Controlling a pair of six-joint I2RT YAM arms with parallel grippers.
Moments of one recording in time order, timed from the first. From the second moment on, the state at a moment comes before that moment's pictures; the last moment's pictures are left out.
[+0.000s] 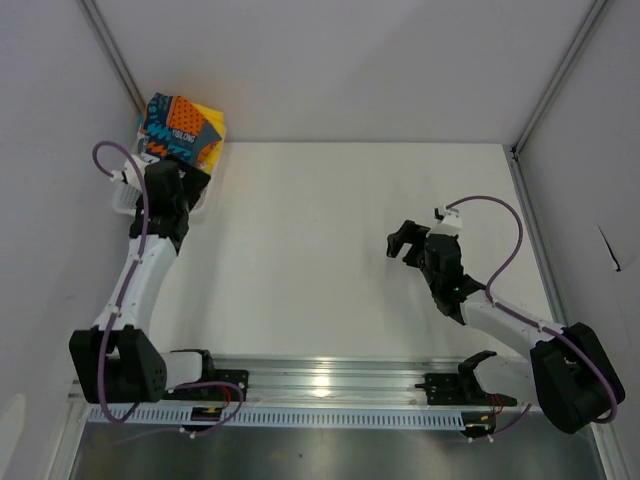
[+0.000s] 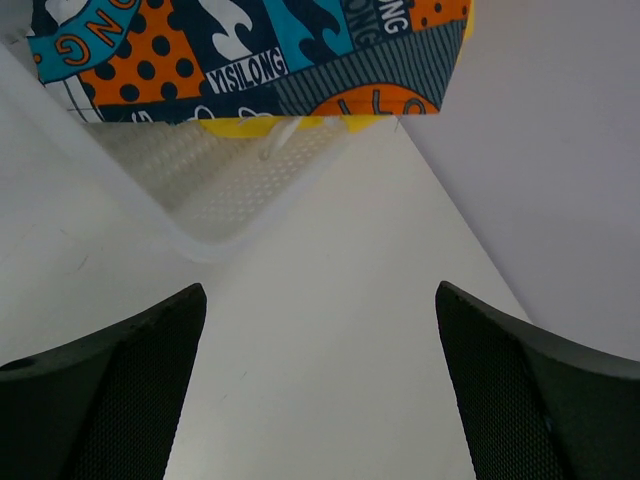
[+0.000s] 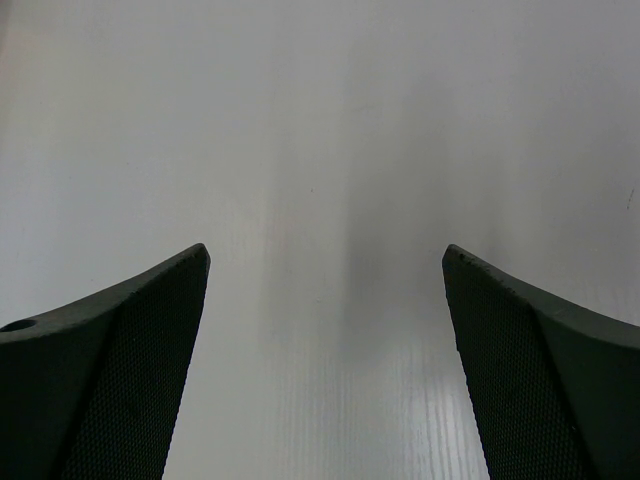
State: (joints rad) left arm 0.02 1.20 1.02 -0.25 -0.31 -0.84; right arm 0.48 1.16 0.46 0.35 0.29 0.55
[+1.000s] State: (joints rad) left arm 0.12 2.00 1.55 -0.14 -0.16 -1.03; right arm 0.48 1.18 0.46 0.36 0.26 0.54
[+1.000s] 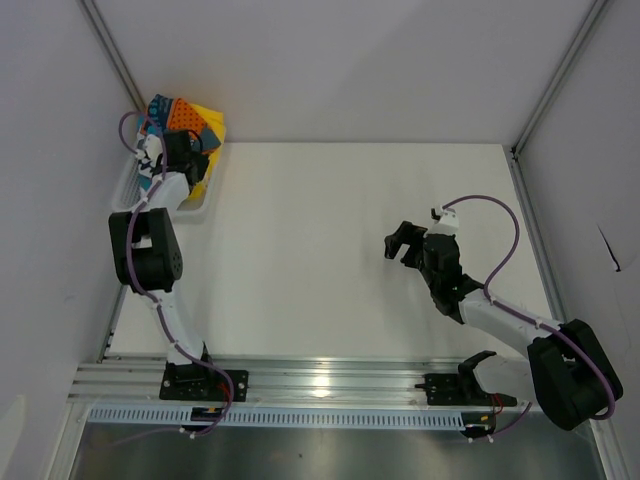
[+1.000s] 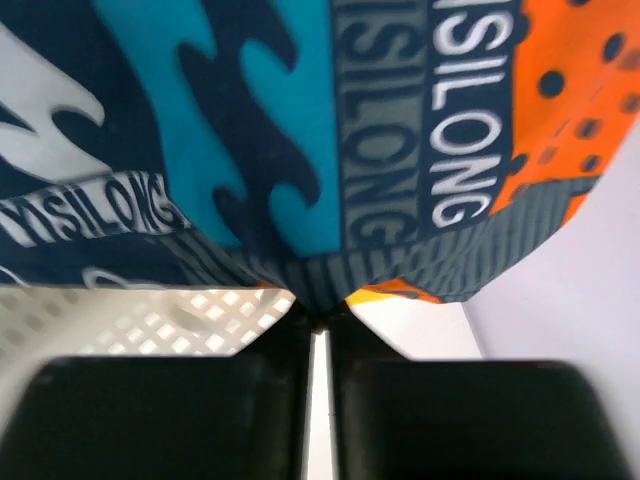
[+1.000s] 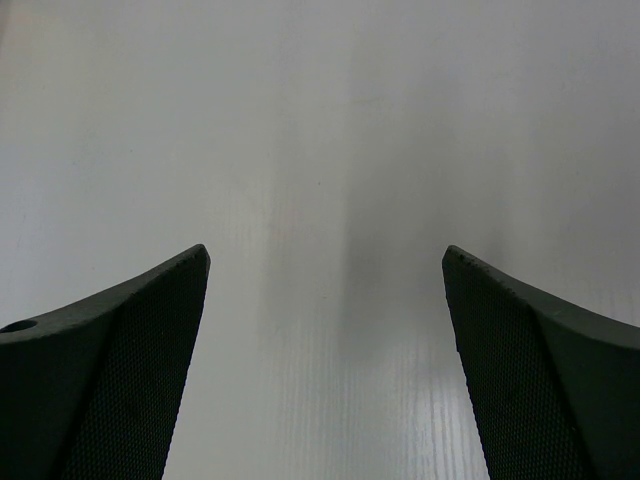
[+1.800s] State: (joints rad) left arm -0.07 1.42 1.45 -0.09 -0.41 -0.77; right arm 0.48 1.20 0.47 0.36 0.23 0.54
